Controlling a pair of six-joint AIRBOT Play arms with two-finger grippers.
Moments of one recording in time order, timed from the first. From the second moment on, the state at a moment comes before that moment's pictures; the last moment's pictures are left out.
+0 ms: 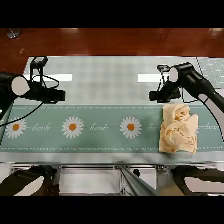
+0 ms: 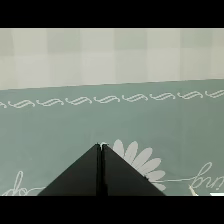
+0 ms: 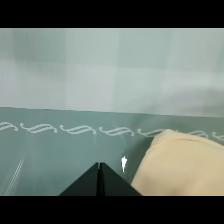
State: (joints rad) left arm -0.20 -1.08 0.99 1.57 -1.10 -1.72; right arm 0.24 -1.49 1.22 -1.62 1.24 1.80
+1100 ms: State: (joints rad) left arm -0.20 -1.08 0.99 1.57 -0.97 -1.72; right arm 0.24 -1.49 1.25 -1.65 1.21 1.78
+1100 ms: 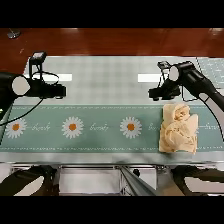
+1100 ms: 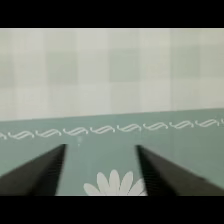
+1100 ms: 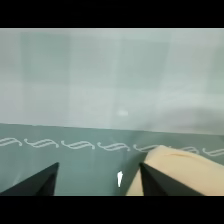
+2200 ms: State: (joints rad) left arm -0.19 -0.69 0.51 1.35 -0.95 -1.69; right arm -0.02 -1.04 0.59 -1.57 1.09 1.85
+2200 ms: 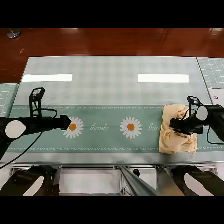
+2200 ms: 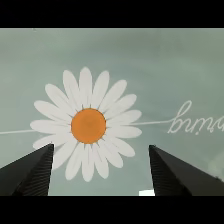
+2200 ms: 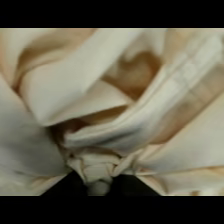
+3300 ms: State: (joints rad) left arm -0.09 -0.49 0.49 1.28 -1.06 -1.61; right arm 0.44 -1.02 1.91 -1.35 1.34 1.57
